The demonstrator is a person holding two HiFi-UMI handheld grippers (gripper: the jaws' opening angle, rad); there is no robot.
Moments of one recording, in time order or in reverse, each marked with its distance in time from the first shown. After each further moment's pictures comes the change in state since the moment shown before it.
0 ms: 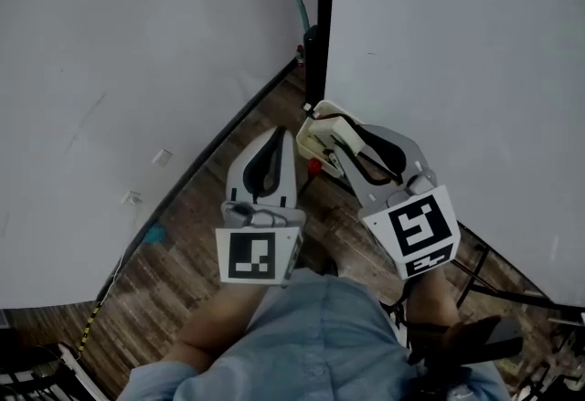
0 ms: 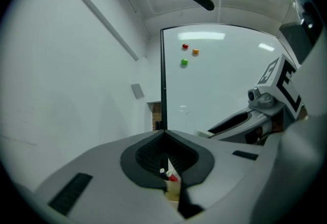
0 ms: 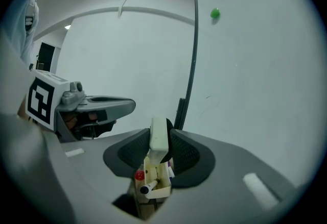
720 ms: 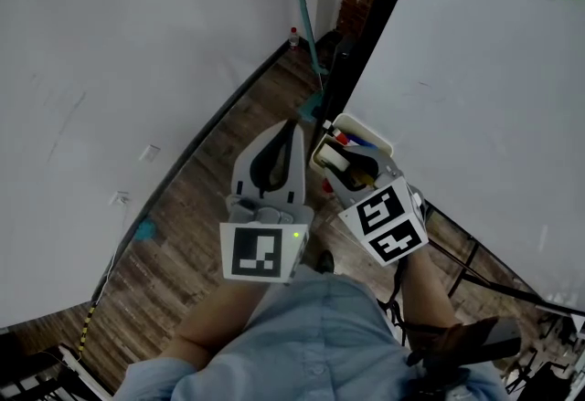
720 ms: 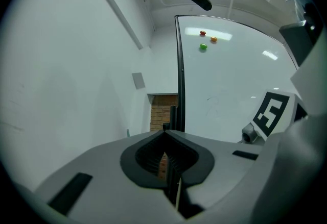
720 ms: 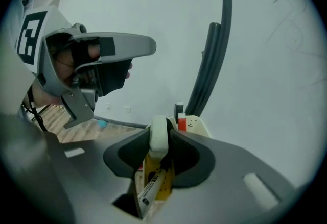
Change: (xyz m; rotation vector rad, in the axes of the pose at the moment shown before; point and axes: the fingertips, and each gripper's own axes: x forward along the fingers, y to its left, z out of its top) left arm 0.054 0.044 -0.041 -0.093 0.071 -0.060; right arm 0.097 0.020 -0.099 -0.016 0.419 0.121
